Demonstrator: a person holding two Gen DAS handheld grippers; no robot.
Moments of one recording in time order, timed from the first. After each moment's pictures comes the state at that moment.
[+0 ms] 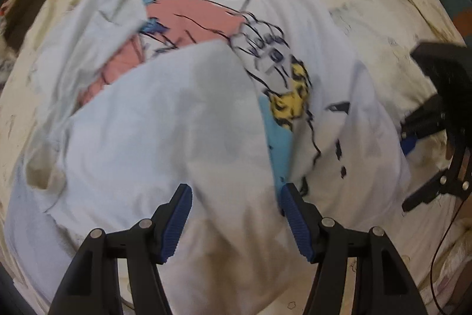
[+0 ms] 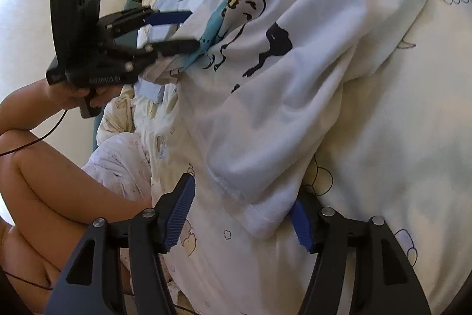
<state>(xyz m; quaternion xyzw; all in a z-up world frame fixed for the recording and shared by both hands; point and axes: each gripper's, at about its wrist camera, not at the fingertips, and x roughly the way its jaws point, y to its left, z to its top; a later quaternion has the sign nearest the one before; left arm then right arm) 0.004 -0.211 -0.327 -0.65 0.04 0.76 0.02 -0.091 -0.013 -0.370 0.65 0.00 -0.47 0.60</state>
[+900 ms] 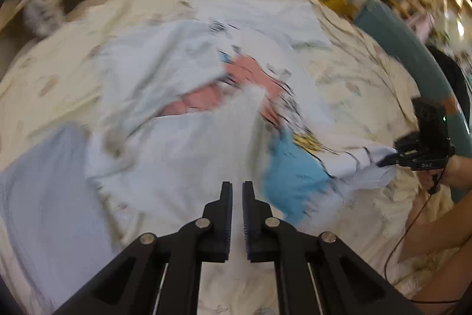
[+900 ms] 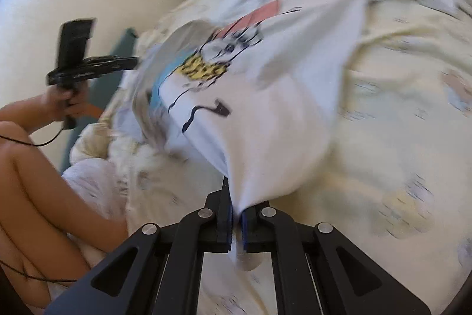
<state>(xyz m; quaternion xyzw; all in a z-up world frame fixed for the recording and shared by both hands) 0.075 -0.304 -0.216 -0.53 -0.11 0.84 -0.05 -0.143 0.051 -0.282 0.55 0.04 -0.61 0.56</state>
